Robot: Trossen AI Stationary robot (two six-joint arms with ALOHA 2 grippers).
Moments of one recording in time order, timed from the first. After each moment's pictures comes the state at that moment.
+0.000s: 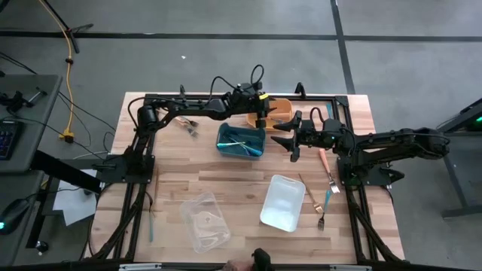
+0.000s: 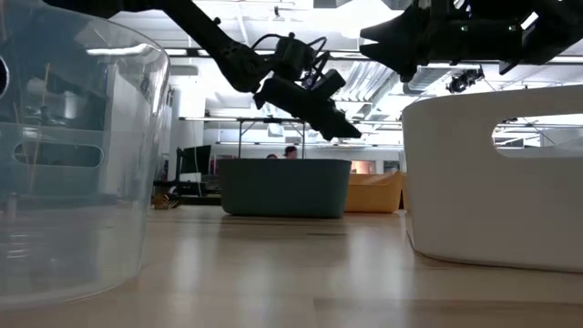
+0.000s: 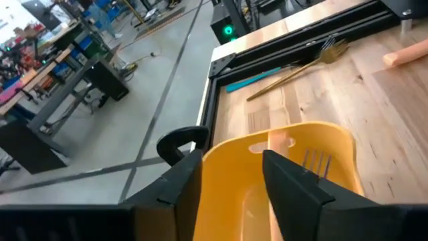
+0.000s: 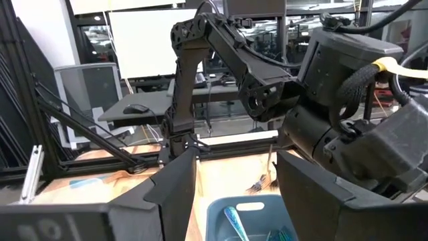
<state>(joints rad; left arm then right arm) 0.42 2.11 1.50 0.30 0.07 0.57 -0.19 1.07 0.41 0.76 -0.07 0.05</state>
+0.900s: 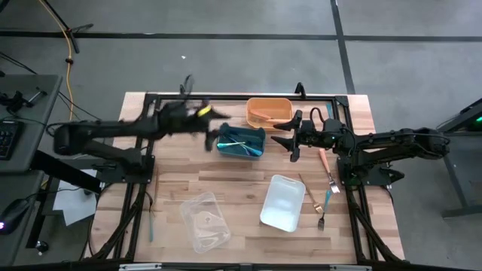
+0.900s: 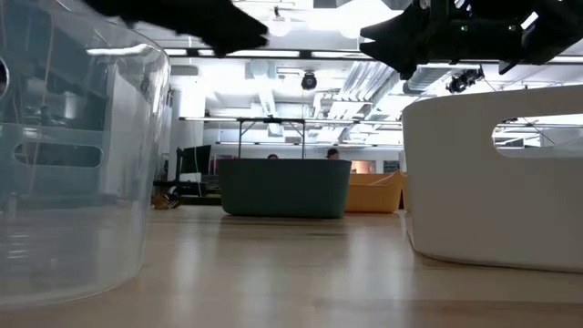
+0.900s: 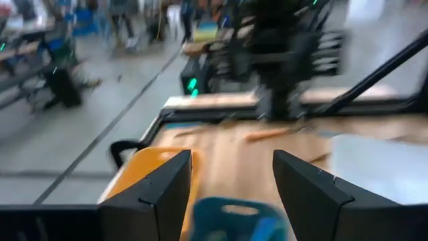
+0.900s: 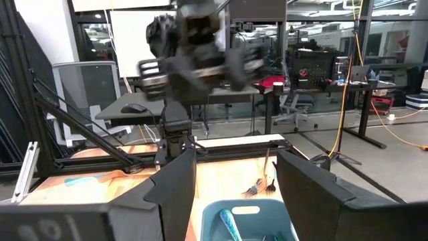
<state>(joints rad) 0.25 1.14 0.73 0.28 0.09 0.13 -0.19 1.07 0.41 0.77 -0.07 0.02</state>
